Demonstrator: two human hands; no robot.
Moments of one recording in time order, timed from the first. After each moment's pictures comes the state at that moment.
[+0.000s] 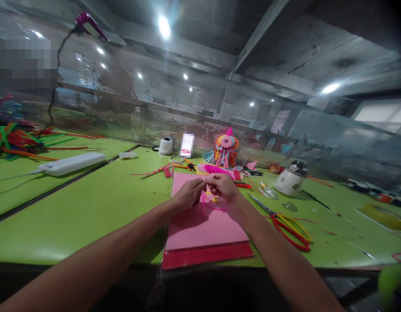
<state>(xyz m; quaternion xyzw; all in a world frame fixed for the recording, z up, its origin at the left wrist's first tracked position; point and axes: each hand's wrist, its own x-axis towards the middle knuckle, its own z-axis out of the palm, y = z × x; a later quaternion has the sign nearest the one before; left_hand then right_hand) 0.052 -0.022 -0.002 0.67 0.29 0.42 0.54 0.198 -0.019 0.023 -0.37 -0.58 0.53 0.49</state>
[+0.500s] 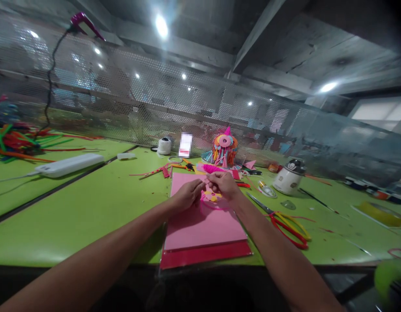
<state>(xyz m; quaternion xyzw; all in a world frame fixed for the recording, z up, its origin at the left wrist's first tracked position) 0.047 -0.026 0.000 0.74 0.29 0.40 0.46 0.205 -0.017 0.026 -0.40 -0.60 0.48 0.51</state>
